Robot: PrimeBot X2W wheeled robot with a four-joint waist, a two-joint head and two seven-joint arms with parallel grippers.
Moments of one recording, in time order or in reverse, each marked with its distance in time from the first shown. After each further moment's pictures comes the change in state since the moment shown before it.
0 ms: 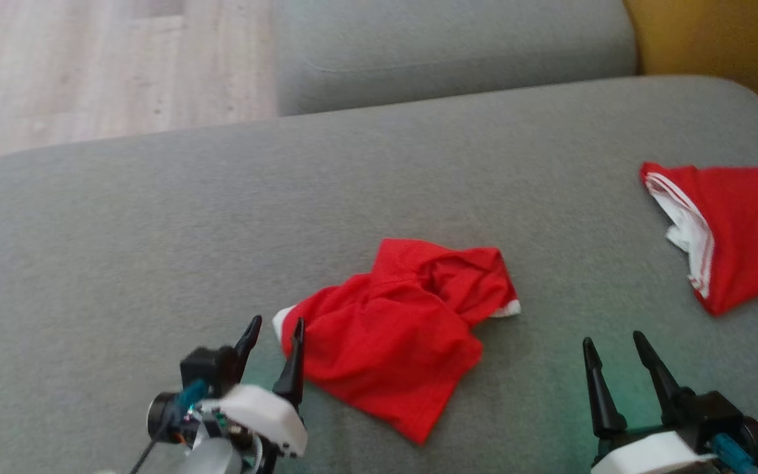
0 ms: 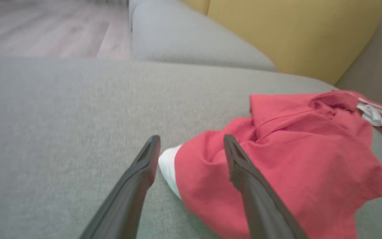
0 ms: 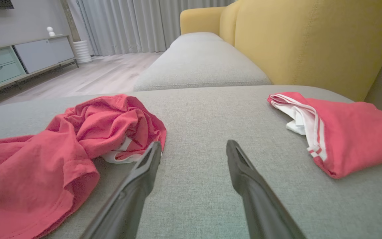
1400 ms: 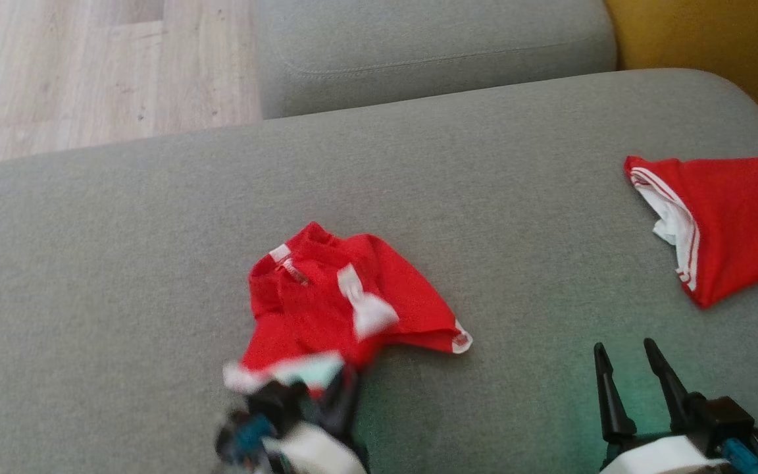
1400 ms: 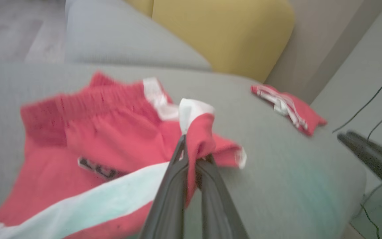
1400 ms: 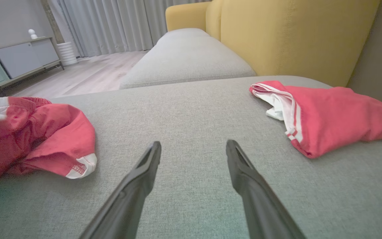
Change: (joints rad) left arm 0.035 0.050 -0.278 -0.222 -0.153 0.059 0.021; right arm -0.002 0.000 -0.020 0.021 0.030 0.000 0.000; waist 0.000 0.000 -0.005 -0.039
